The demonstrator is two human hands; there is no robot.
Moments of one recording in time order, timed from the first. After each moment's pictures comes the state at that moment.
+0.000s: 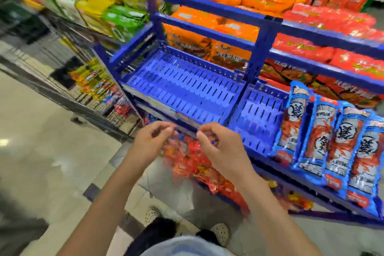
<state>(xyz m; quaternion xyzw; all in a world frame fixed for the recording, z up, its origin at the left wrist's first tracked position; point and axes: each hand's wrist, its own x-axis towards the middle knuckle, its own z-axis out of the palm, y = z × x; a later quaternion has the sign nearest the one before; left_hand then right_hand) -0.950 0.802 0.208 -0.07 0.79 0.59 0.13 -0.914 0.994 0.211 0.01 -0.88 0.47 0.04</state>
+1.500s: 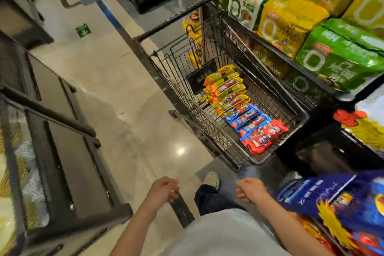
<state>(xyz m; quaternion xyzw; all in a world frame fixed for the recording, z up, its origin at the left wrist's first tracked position) -1.080 0.132 0.031 -0.48 0.63 0.58 0.21 -1.192 0.402 -0.037 -0.22 -0.77 0.42 -0.44</state>
